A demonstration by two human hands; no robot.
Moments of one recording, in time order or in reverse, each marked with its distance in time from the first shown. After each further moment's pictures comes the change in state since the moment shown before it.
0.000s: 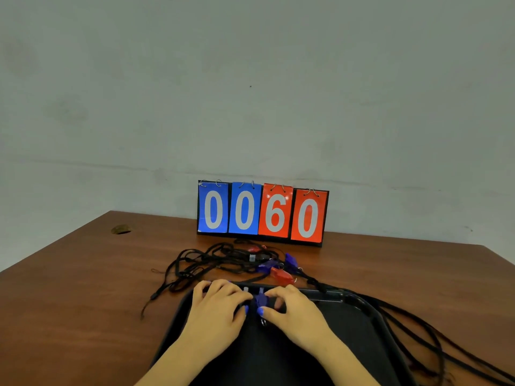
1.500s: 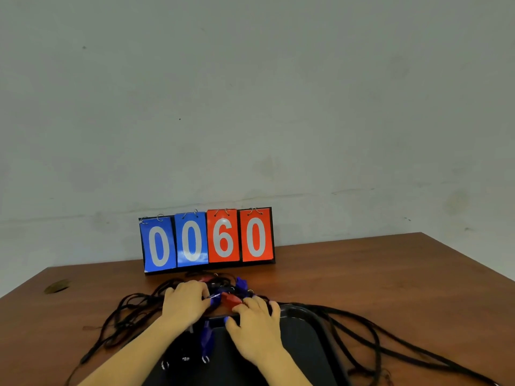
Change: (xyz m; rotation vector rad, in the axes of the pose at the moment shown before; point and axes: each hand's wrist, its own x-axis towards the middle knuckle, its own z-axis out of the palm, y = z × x) left_hand 0.112 0.016 0.024 0.041 -0.220 -0.239; right_hand 0.016 0.033 -0.002 -0.123 0.094 0.112
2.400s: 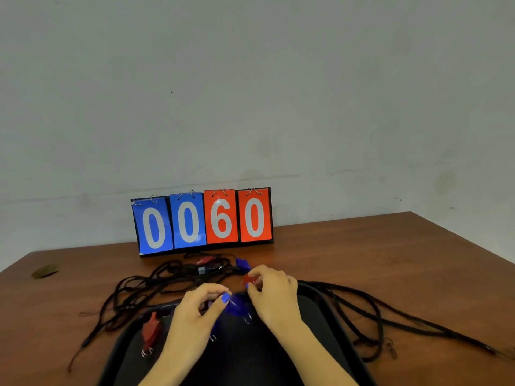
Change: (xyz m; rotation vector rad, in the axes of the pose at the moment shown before) left_hand -0.090 0.018 -0.010 -0.893 0.122 0.132; right_hand -0.007 -0.002 -0.023 0.171 0.328 0.063
